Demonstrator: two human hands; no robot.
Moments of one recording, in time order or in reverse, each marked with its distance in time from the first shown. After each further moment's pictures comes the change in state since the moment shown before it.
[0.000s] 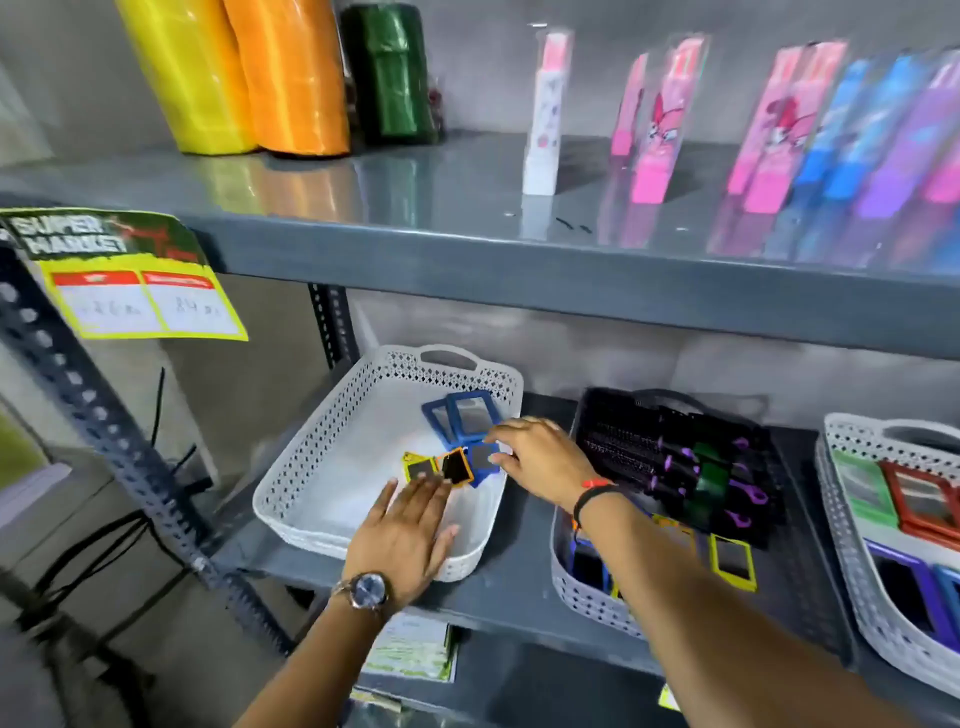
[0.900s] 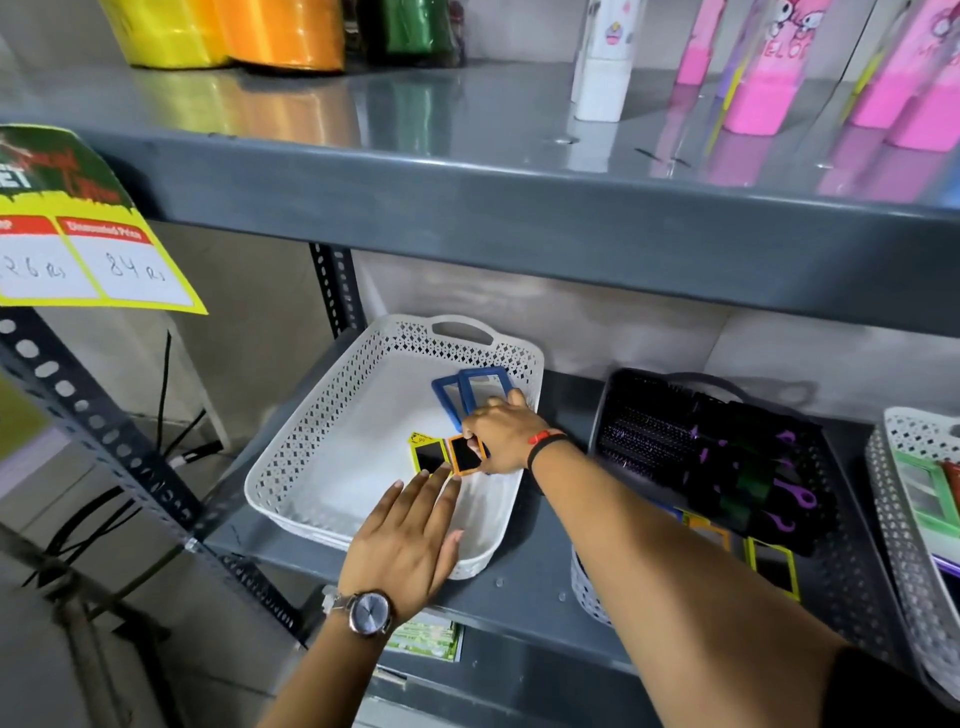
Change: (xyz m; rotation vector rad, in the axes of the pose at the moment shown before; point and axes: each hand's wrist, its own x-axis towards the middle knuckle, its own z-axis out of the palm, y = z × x) left_hand -0.007 0.003 0.003 0.027 0.031 -0.076; right_hand 0.072 0.001 0.046 -0.313 -0.266 -0.189
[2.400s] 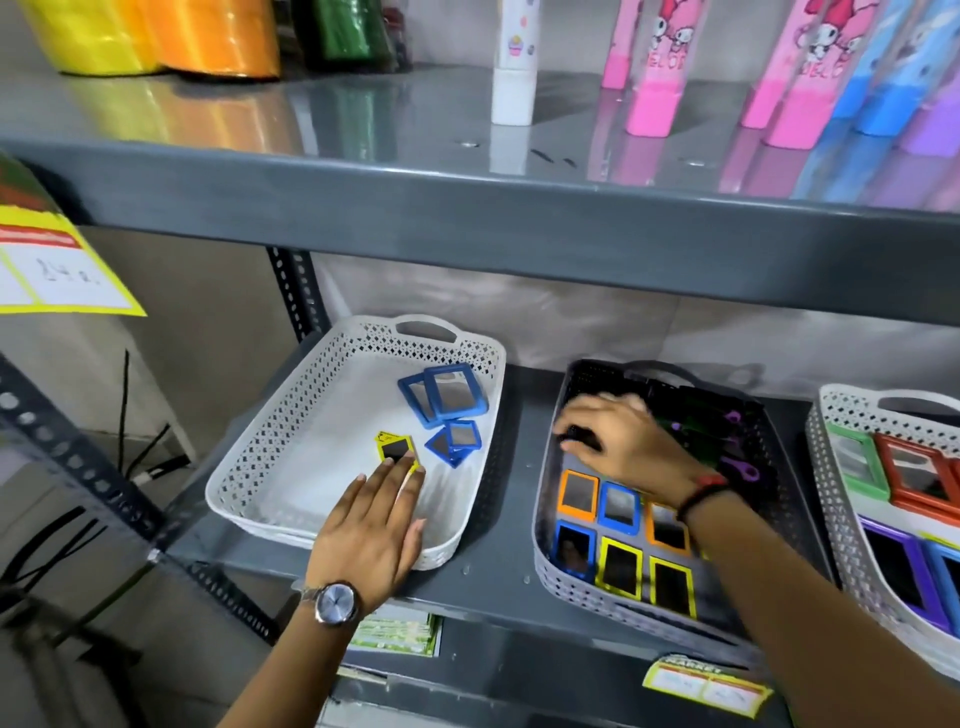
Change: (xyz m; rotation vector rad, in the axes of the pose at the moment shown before) left_hand 0.000 0.001 -0.002 -0.036 0.001 -0.042; right_hand -0.145 0.063 -0.016 0.279 0.276 0.218
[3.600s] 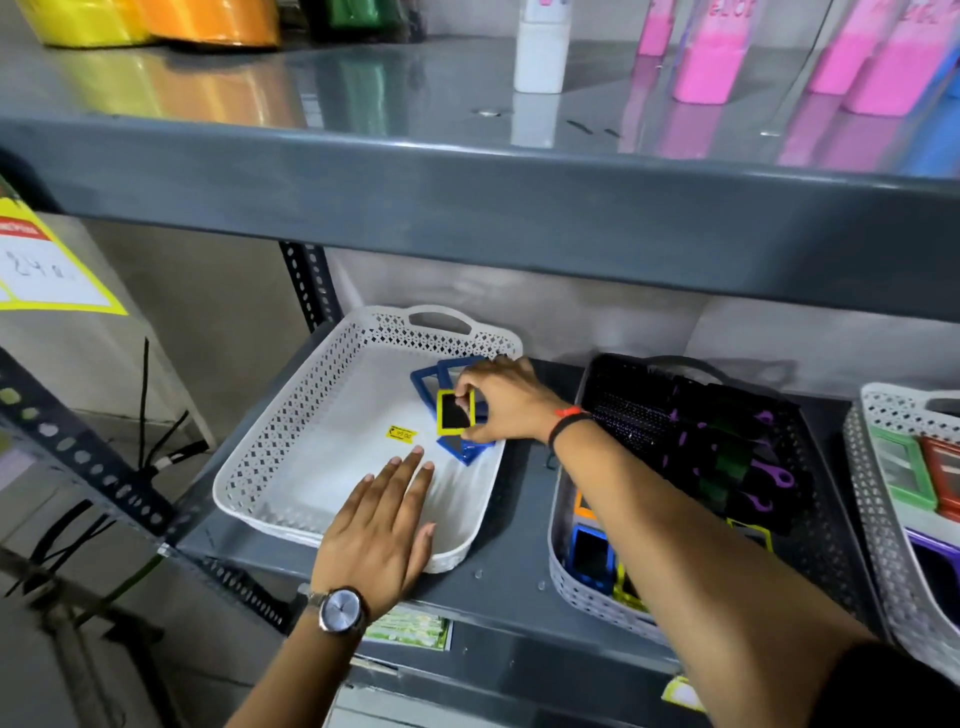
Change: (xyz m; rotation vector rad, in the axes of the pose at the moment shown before) left_hand 0.000 -0.002 0.012 -0.008 0.150 0.033; right_hand 0.107 -0.058 0.039 0.058 -0.095 -0.129
